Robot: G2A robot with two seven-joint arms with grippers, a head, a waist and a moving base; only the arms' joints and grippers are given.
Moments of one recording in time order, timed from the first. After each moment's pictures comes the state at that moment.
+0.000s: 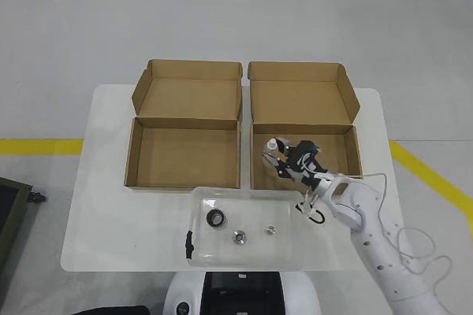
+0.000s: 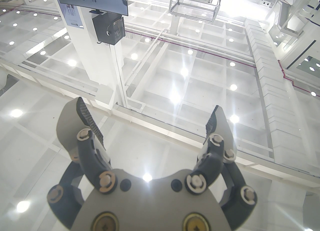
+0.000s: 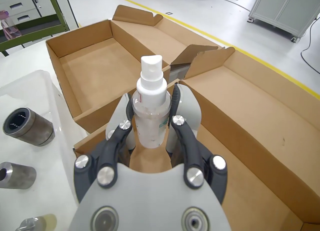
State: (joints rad) left arm -0.37 -0.34 -0.25 -1.16 3.07 0.41 0.06; right arm -1.15 -1.19 1.20 -1.55 -1.28 -0.56 0.03
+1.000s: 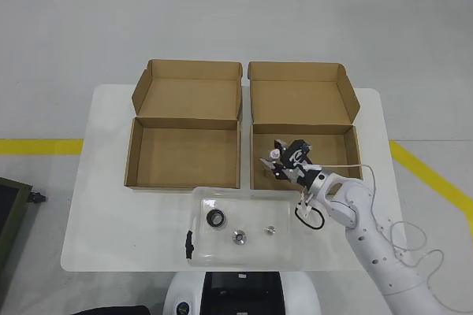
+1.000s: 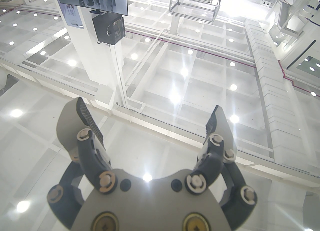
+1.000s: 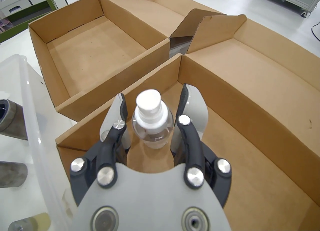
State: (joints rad) left arm -0.37 -0.34 -0.25 -1.16 3.07 0.41 0.06; right arm -1.12 -1.20 1.16 -1.50 -1.25 -0.55 0.10
